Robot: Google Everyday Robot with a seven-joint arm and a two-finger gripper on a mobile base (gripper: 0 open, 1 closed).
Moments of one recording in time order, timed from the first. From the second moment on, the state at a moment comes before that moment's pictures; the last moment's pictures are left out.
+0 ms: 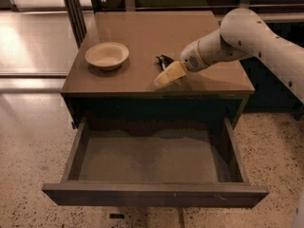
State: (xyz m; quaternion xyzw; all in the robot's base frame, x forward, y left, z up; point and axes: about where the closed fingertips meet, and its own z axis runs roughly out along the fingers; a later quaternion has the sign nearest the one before) arm 0.700 -0.071 0.821 -0.43 0.80 0.21 0.37
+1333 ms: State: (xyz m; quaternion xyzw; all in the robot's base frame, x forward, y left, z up) arm 0.700 -0.071 0.821 -0.43 0.80 0.21 0.37
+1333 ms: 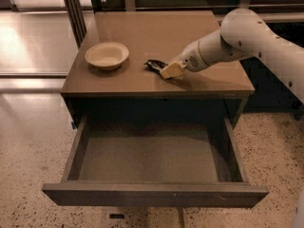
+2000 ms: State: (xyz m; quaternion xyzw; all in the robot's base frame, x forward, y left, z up) arm 0.689 -0.061 0.839 -0.45 0.77 0.25 0.37
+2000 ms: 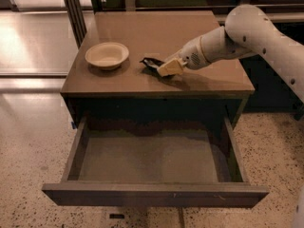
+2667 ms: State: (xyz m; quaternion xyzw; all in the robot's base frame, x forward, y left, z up) arm 0.585 -0.069 0.910 -0.46 0.71 0.36 0.39
